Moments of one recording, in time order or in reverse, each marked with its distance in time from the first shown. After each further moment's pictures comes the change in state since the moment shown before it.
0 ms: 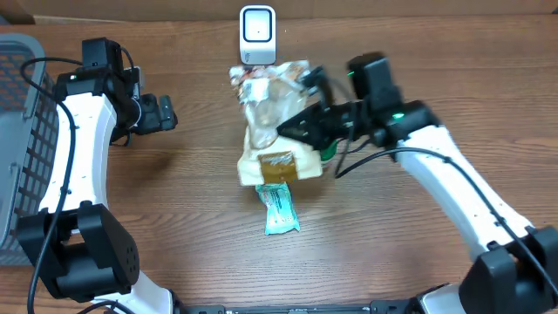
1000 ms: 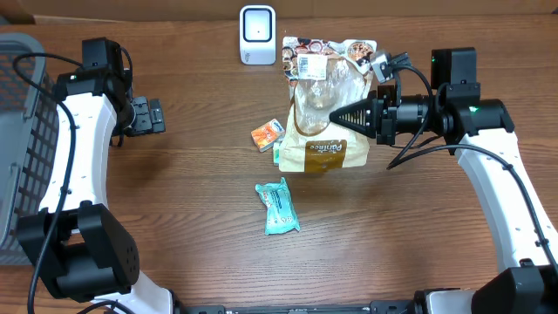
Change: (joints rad) left arm 0.000 0.000 0.000 0.000 -0.187 0.000; right arm -0.301 -0.095 0.000 -0.184 -0.376 -0.319
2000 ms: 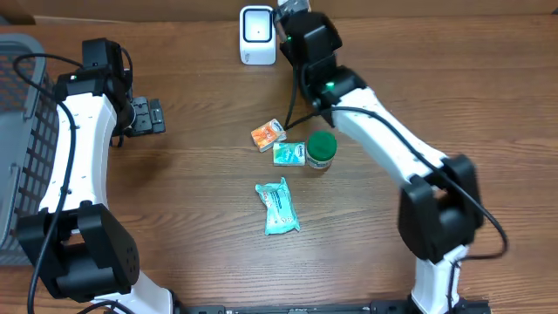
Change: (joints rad) left arm 0.000 0.000 0.000 -0.001 -0.001 0.000; right arm 0.446 0.539 0.389 0.663 1.847 -0.168
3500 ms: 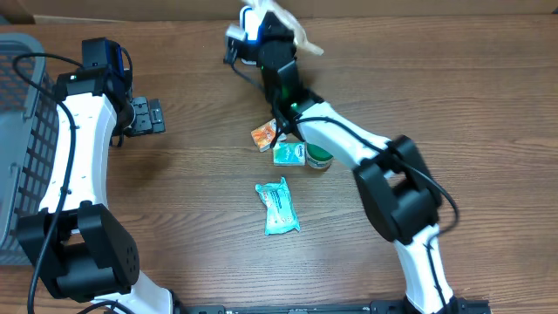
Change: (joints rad) left arm 0.000 0.000 0.000 0.000 -0.004 0.000; right arm 0.086 0.224 -0.006 0.575 -0.006 -0.966
